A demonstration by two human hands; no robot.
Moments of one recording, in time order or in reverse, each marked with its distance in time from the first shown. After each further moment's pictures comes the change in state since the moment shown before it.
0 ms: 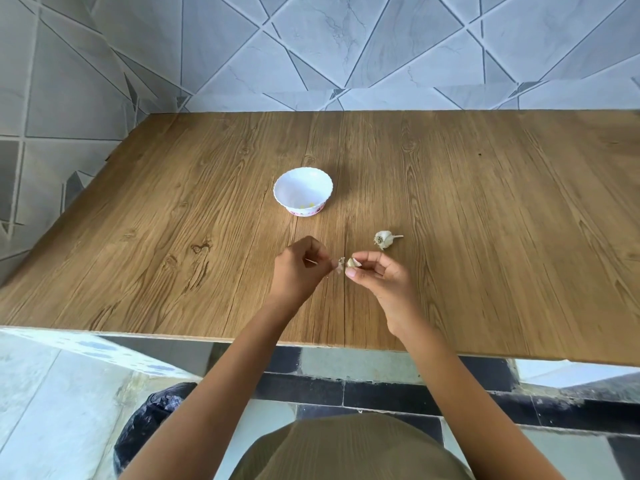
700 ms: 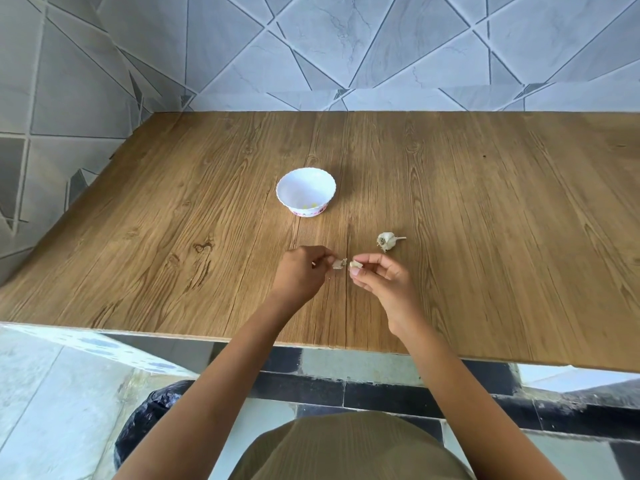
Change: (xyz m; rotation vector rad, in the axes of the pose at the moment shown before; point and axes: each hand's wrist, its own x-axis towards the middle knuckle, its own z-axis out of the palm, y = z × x) left_hand 0.009 -0.004 0.001 0.309 -0.085 0.117; right_hand 0.006 0.004 0.000 -0.035 0.022 0.018
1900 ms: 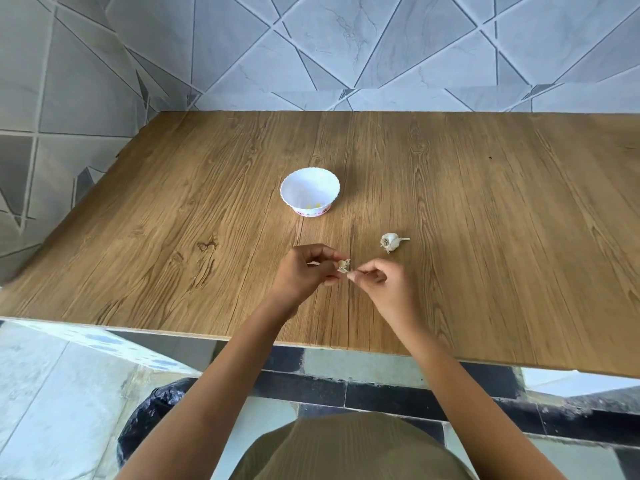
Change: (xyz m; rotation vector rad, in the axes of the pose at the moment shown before) left_hand -0.009 0.003 -0.007 -0.561 -0.078 -0.185; right_hand 0.013 0.018 -0.008 -0.704 0.056 -0.427
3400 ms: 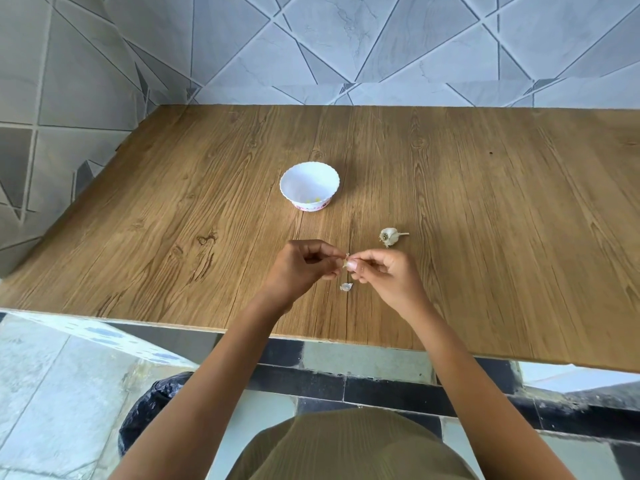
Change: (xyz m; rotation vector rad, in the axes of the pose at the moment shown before) left_hand -0.009 0.008 -0.004 -0.009 -0.070 0.032; right_hand 0.006 -0.020 -0.019 0.352 -0.221 0.058
